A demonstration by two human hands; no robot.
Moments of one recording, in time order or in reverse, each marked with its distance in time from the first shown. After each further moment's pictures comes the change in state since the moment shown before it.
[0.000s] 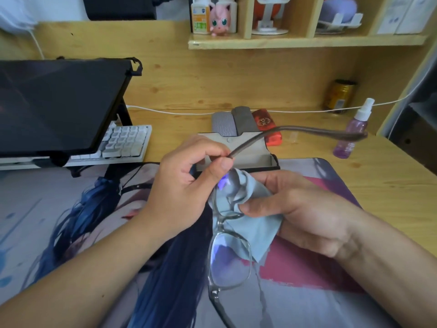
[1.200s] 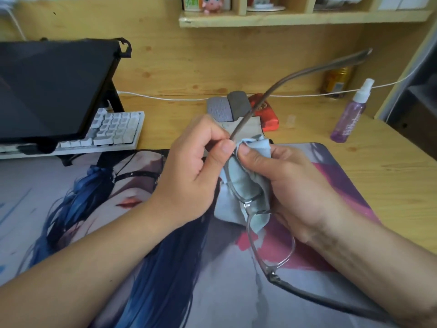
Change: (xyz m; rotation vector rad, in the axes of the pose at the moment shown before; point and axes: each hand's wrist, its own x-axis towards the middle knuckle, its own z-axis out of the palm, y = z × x) left_hand 0.002 0.001 0.016 0.018 -0.015 0.060; right_hand 0.010 0.011 0.014 0.005 0.450 -0.266
